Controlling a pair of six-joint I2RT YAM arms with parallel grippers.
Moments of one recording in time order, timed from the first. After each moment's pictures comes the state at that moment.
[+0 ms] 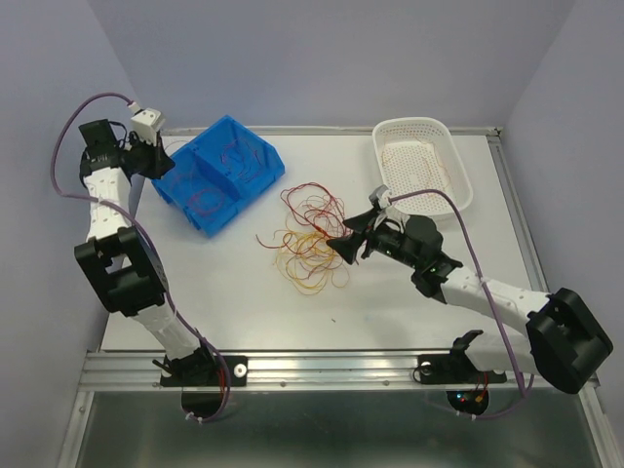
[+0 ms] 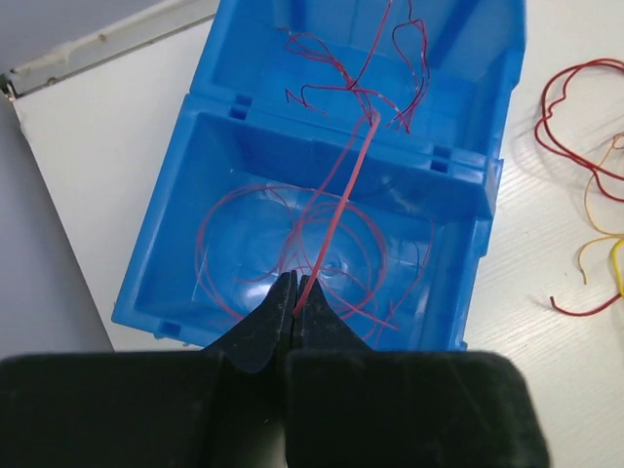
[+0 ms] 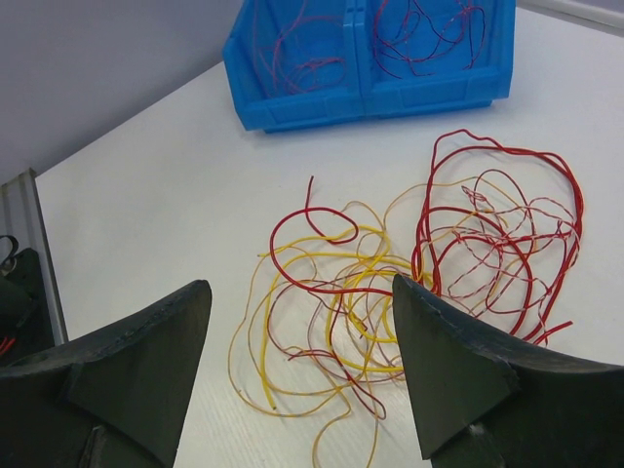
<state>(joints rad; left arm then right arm) 0.40 1.74 1.58 -0.54 0.75 0.50 0.66 1.22 0.56 0.63 -0.34 0.23</state>
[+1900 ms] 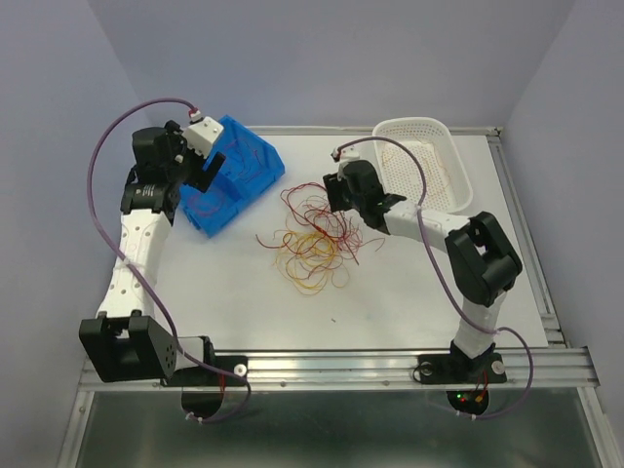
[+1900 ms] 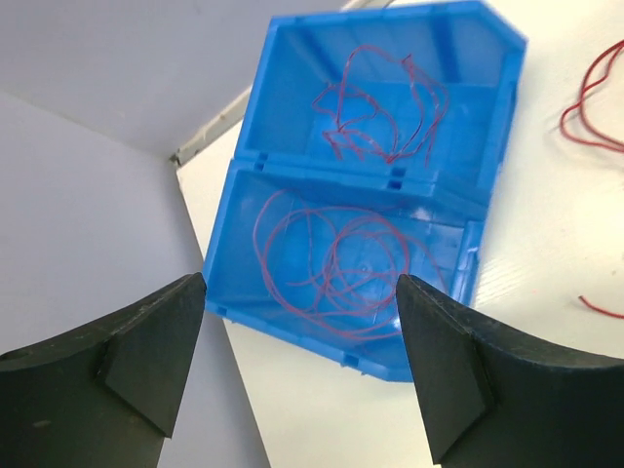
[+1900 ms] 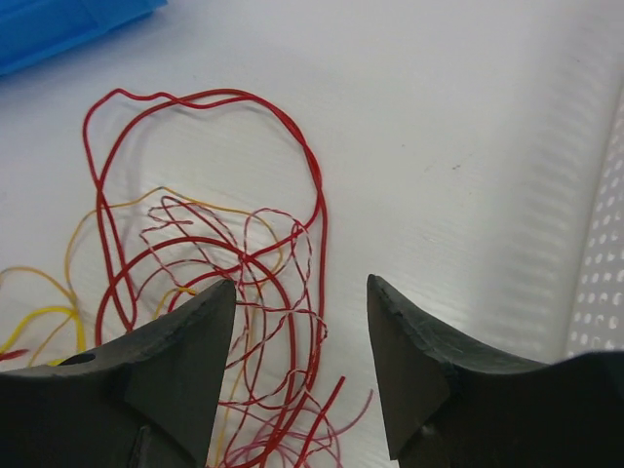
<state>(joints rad) 0.07 1.31 1.27 -0.39 0.23 0.62 0.61 1.85 1.24 0.13 0.18 0.10</state>
